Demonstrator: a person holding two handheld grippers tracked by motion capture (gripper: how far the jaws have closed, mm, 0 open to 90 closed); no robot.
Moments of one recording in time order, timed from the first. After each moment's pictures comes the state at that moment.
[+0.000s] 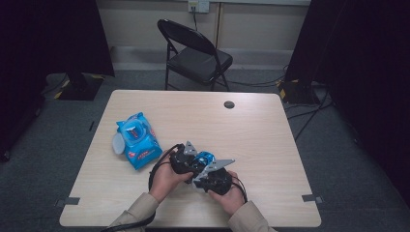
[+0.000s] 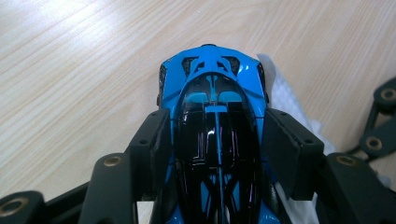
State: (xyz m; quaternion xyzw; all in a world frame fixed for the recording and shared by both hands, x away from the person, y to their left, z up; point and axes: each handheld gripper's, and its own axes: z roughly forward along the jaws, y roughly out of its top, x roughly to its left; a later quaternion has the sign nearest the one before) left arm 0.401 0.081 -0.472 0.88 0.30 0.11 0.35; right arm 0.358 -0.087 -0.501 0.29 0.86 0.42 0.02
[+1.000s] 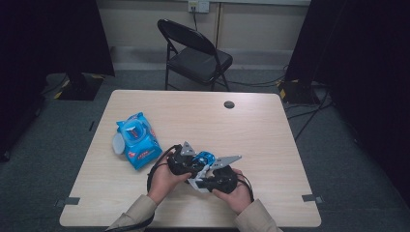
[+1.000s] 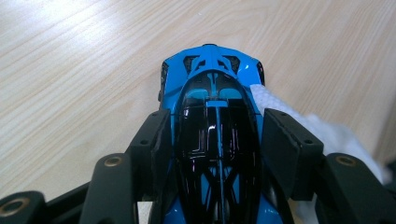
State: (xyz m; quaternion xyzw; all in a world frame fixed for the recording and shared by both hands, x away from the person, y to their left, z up) left arm 0.398 0.087 -0.475 0.87 0.31 0.11 0.37; right arm 0.355 -0.103 -0.474 0.28 0.86 0.44 -0.01
